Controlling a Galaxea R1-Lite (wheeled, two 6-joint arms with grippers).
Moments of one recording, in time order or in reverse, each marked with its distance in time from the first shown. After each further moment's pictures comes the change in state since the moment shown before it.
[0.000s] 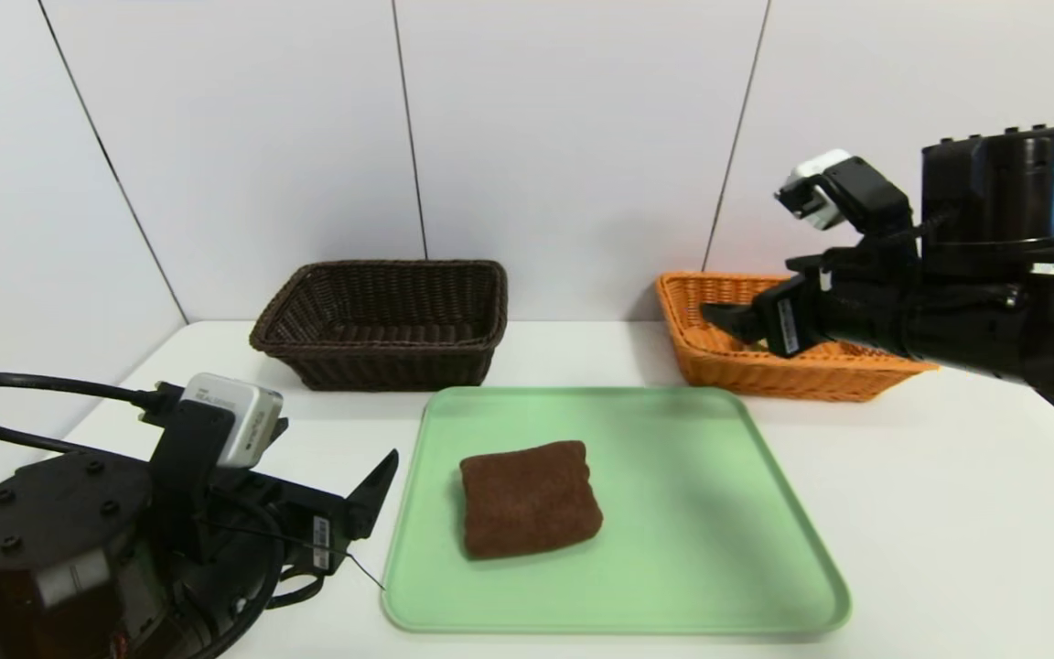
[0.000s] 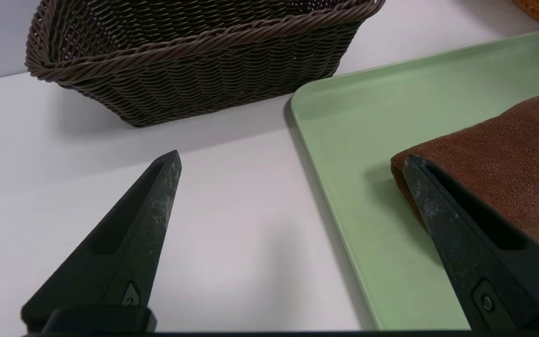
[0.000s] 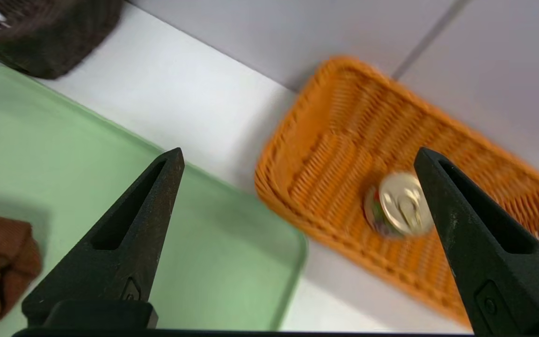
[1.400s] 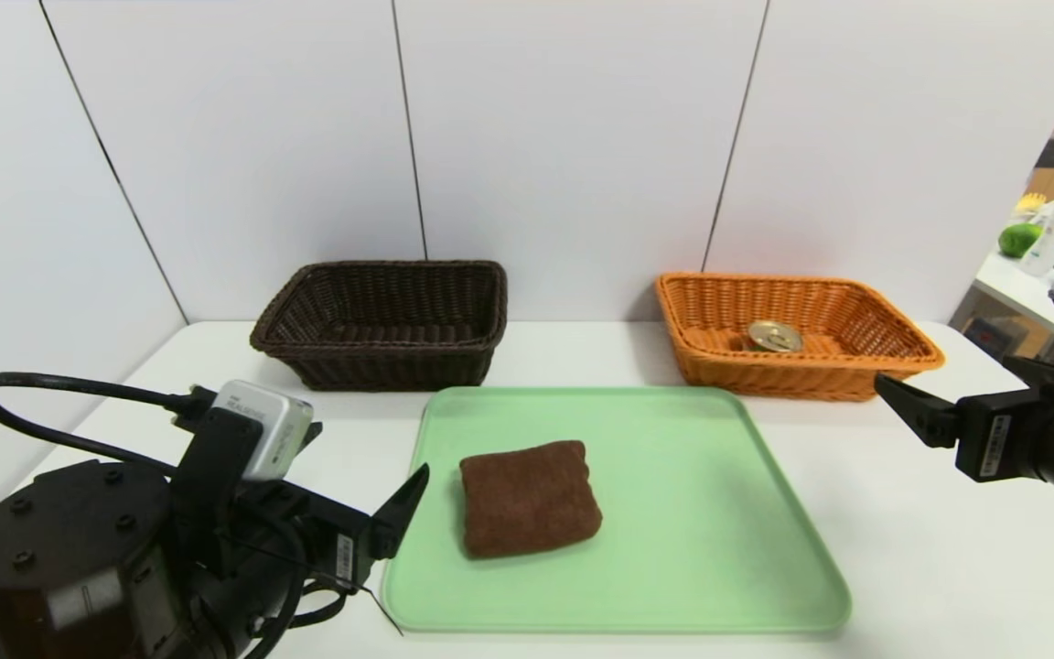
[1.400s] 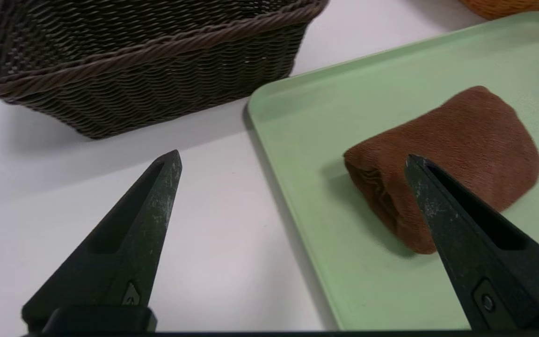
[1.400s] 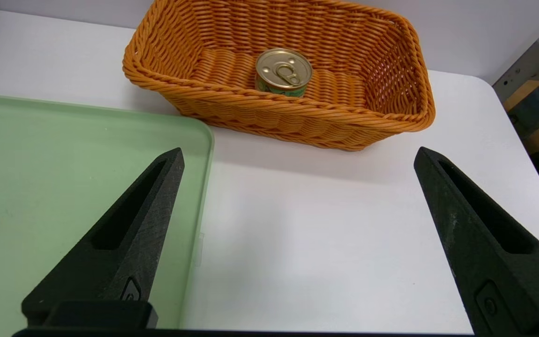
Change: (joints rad) left arm -0.057 0.010 -0.015 0.005 -0.045 0.003; right arm -0.102 -0.401 0.572 -0.260 -0.198 0.180
